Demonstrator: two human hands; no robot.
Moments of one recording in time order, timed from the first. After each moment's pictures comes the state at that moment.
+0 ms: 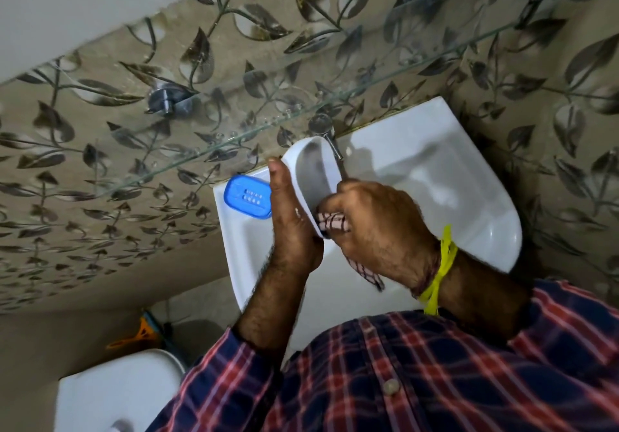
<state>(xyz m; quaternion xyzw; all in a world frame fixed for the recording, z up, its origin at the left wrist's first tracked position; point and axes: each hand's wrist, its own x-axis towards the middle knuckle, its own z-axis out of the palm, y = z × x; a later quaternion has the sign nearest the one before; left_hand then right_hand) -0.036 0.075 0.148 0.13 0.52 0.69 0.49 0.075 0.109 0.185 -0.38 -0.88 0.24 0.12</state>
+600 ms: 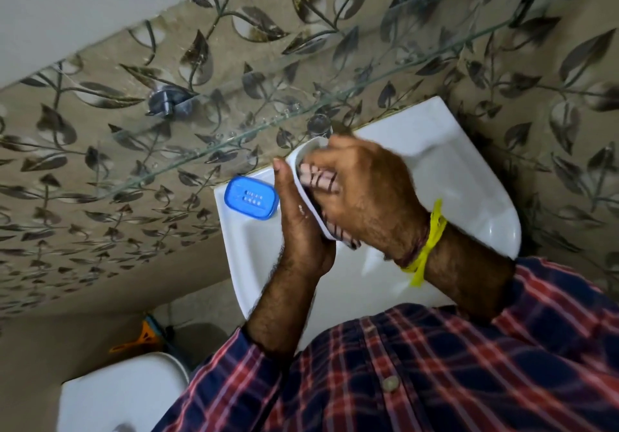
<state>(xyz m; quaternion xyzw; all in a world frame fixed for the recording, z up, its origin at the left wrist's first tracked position) -0.025 0.075 0.148 0.16 0.46 0.71 0.50 0.062 0.121 0.209 -0.39 -0.85 0.25 0.25</state>
